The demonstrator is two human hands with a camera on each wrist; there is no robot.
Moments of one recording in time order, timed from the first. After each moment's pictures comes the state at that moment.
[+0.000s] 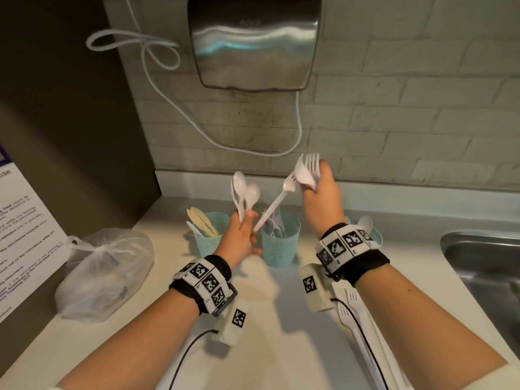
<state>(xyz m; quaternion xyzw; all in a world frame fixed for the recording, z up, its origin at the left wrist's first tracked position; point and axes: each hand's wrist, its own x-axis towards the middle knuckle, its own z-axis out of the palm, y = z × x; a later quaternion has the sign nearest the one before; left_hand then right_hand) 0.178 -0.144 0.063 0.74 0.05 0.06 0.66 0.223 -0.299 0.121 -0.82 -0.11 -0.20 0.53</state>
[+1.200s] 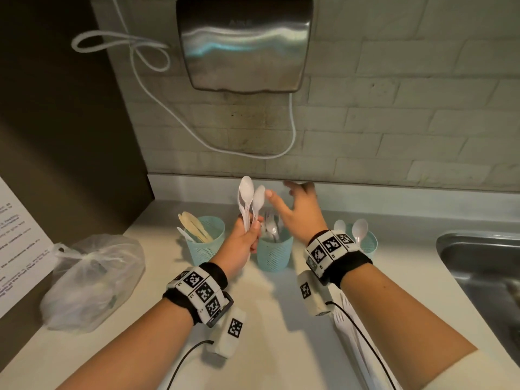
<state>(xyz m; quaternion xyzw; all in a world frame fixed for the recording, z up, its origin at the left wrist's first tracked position) 0.190 -0.152 0.050 0.73 -0.02 0.05 0.68 0.250 -0.293 0.087 -0.89 -0.13 -0.12 0.43</state>
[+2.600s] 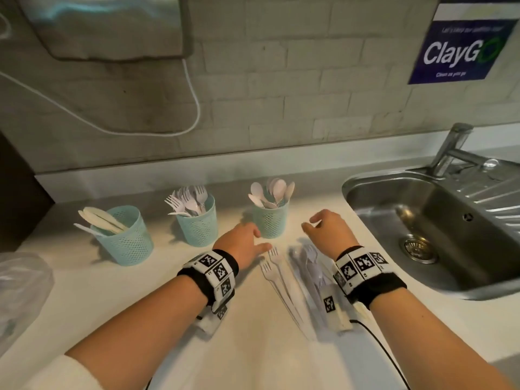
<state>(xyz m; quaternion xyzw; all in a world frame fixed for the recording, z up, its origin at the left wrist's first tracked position) 0.182 -0.282 0.010 0.97 -0.12 -0.09 0.21 0.151 -0.483 0.027 -0.94 0.15 -0.03 0.32</state>
